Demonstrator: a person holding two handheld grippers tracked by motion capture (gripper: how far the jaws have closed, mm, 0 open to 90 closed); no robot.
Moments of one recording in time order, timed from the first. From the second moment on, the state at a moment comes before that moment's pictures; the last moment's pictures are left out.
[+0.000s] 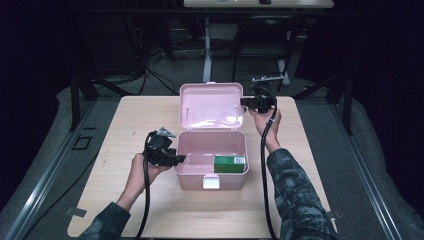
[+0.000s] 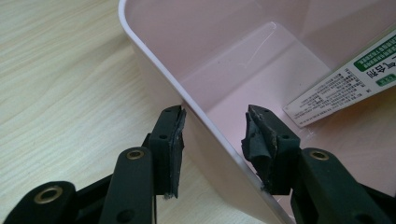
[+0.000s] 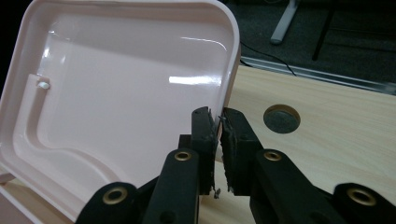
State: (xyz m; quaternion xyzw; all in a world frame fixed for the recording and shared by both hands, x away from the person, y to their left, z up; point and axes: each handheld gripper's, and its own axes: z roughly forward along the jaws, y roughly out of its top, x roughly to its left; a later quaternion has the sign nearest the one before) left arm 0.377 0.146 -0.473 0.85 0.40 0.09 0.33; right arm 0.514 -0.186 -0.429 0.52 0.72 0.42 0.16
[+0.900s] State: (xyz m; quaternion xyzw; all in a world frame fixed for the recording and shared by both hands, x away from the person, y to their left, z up) left arm 0.376 0.143 -0.474 0.85 0.41 0.11 0.32; right arm 0.482 -0.193 -0.415 0.46 0.73 0.47 0.20
